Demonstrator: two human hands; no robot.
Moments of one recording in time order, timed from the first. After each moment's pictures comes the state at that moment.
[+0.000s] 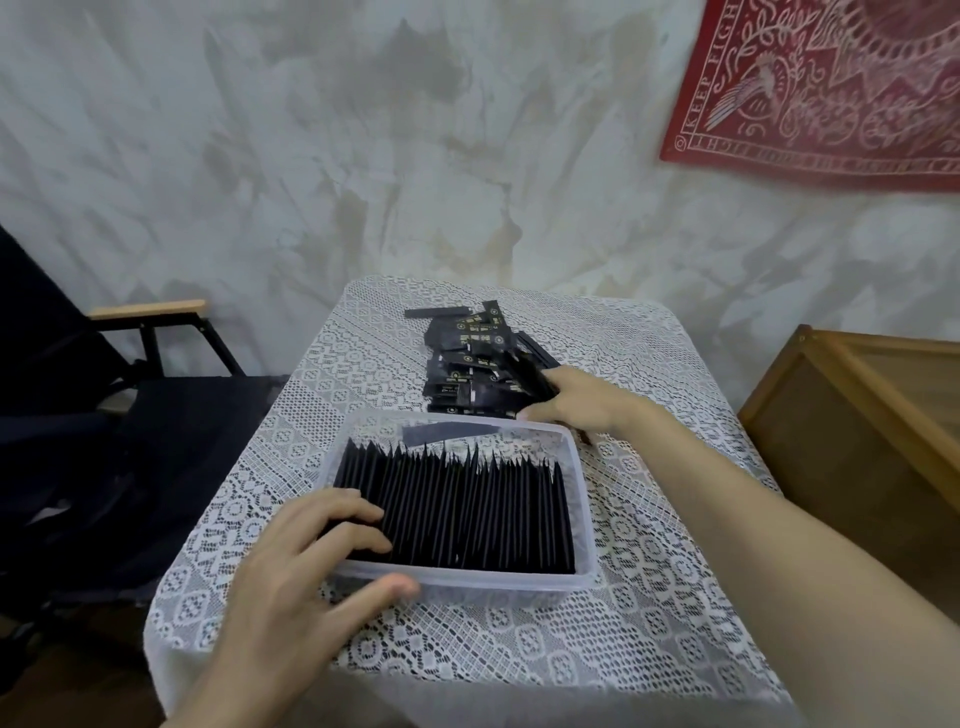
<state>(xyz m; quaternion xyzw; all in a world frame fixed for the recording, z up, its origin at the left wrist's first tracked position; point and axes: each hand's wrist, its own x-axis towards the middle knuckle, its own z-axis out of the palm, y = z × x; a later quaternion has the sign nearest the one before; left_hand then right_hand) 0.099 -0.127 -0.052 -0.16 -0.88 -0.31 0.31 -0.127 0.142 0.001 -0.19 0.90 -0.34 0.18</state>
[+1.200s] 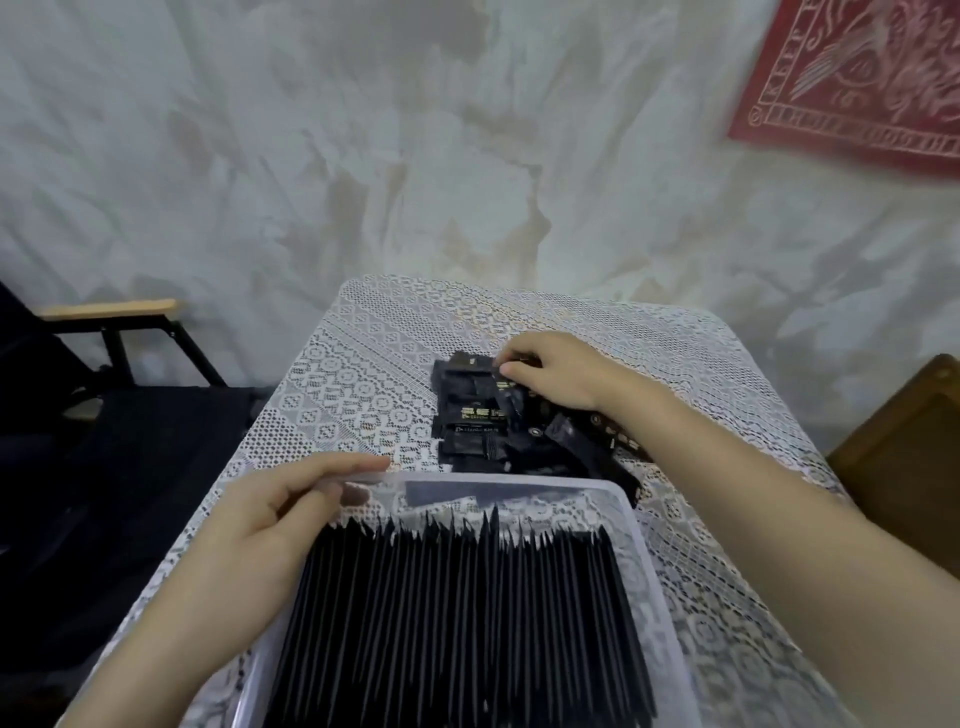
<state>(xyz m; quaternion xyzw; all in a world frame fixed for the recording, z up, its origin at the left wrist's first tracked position) -0.002 -0.162 -0.027 -0.02 -0.81 -0.58 0.10 -0.229 0.089 -0.009 -0.27 0.94 -0.20 0.05</state>
